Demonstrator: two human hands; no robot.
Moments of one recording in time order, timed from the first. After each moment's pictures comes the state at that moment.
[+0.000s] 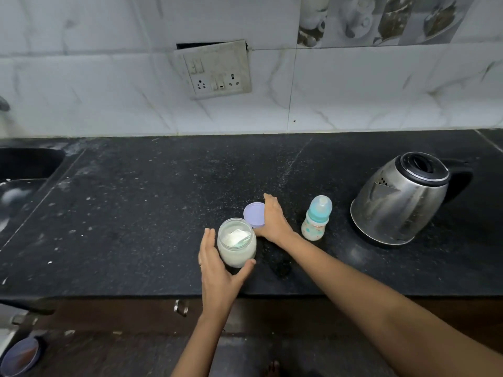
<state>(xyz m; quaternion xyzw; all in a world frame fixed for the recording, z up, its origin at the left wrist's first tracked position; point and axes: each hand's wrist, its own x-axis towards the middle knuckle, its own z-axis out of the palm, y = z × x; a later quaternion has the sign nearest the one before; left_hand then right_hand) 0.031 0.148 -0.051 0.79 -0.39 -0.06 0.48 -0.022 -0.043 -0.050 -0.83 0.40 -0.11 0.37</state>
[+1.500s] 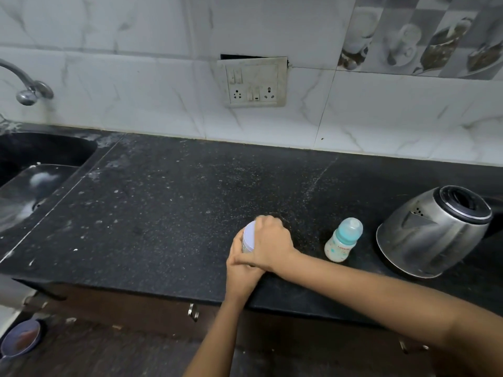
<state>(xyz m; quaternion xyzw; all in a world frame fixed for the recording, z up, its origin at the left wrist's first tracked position) 0.058 0.123 -0.054 0.69 -0.31 -0.21 0.62 0.014 0.038 0.030 -0.95 0.31 0.04 0.02</state>
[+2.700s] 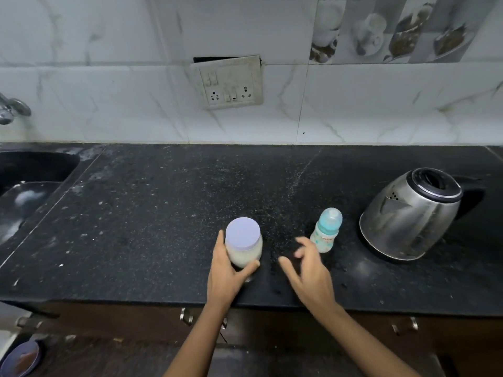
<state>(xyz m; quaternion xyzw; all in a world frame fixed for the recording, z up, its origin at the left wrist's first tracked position) 0.065 0.133 -0.071 0.77 -0.36 -0.18 0.50 -0.115 0.044 -0.034 -0.81 0.41 -0.31 0.28</state>
